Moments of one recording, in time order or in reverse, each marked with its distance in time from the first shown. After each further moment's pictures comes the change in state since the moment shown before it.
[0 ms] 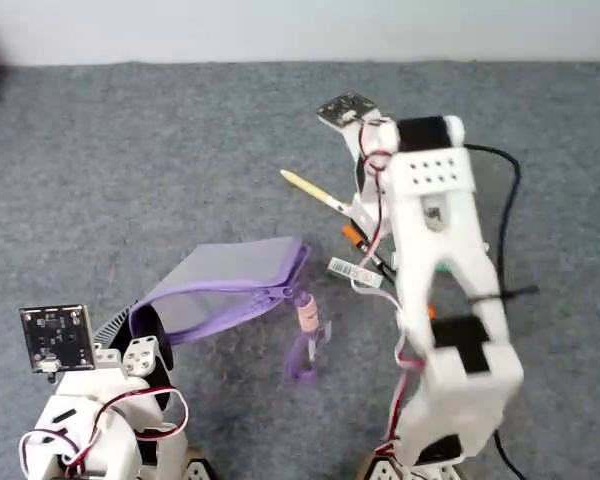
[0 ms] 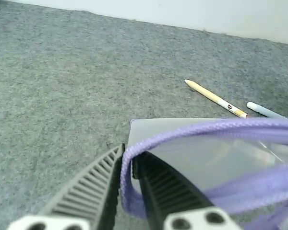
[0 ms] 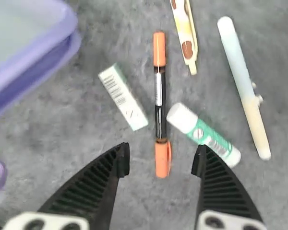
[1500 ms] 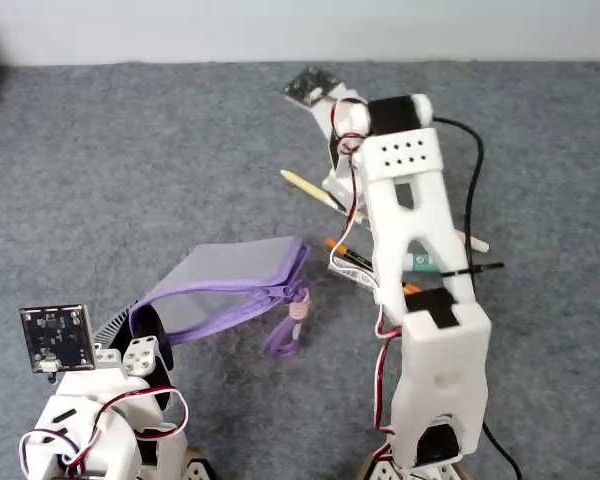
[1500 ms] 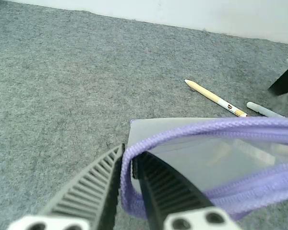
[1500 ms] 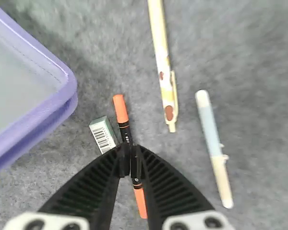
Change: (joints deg) left arm 0.1 0.0 0.0 0.0 0.0; right arm -3.8 9.4 -19.9 0.3 3.6
